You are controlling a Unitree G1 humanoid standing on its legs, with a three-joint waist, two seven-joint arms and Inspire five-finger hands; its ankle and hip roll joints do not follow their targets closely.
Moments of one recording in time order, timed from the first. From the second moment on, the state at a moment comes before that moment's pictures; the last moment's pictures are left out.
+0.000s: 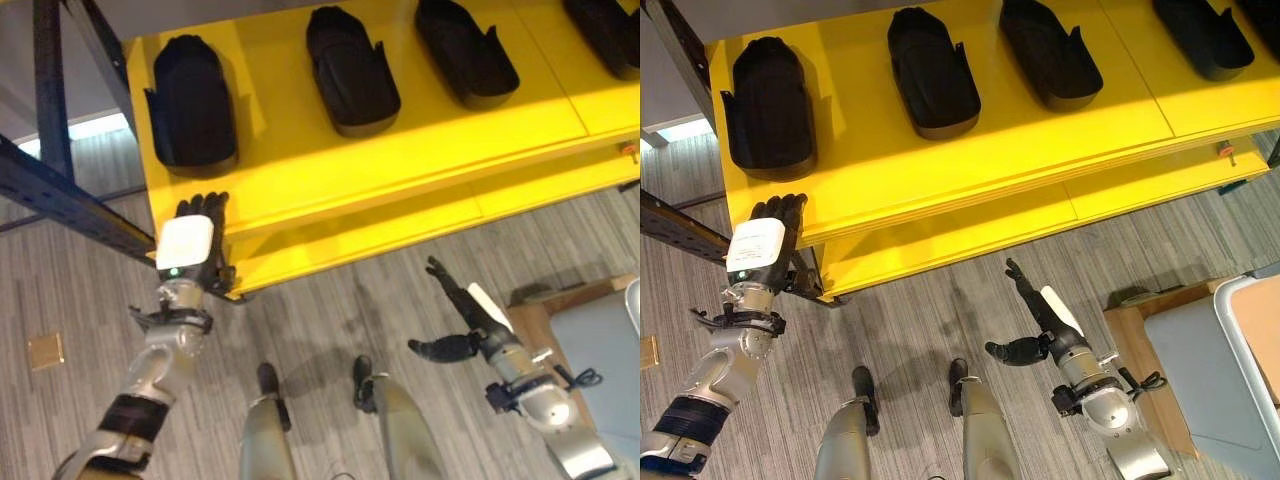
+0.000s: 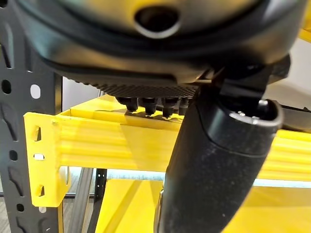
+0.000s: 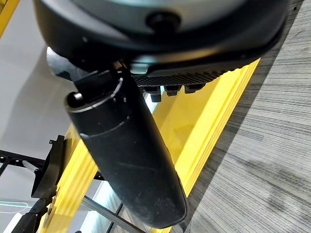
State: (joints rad) left arm -0.30 0.65 -0.17 0.29 0.72 0.11 0.36; right arm 0.15 -0.63 0.16 -0.13 0.01 -0.14 0.01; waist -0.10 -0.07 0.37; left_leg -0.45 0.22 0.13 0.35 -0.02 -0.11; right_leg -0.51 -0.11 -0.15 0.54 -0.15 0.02
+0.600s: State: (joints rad) left arm -0.43 0.64 -0.23 0.40 0.72 0.16 0.40; right arm 0.15 -0.64 0.17 -0.13 0.01 -0.14 0.01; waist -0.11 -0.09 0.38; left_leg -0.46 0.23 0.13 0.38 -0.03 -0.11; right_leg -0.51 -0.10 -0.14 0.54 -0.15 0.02
